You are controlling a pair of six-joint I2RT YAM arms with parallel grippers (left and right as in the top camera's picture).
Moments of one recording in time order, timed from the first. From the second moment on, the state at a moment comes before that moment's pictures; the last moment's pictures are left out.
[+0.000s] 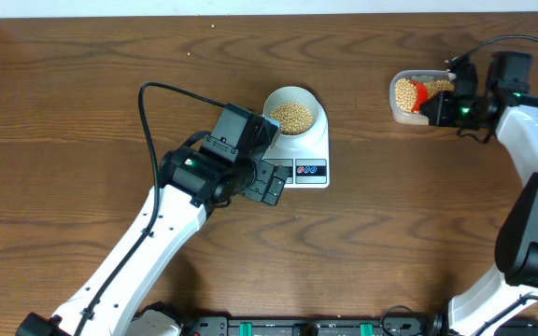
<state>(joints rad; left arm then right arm) -0.51 1.37 1.18 -0.92 0.08 -0.07 -0.22 1.88 1.32 -0.52 -0.57 -0.05</state>
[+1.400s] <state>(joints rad) -0.51 1.37 1.18 -0.92 0.08 -0.07 -0.41 1.91 1.32 -0.30 -1.20 0.12</state>
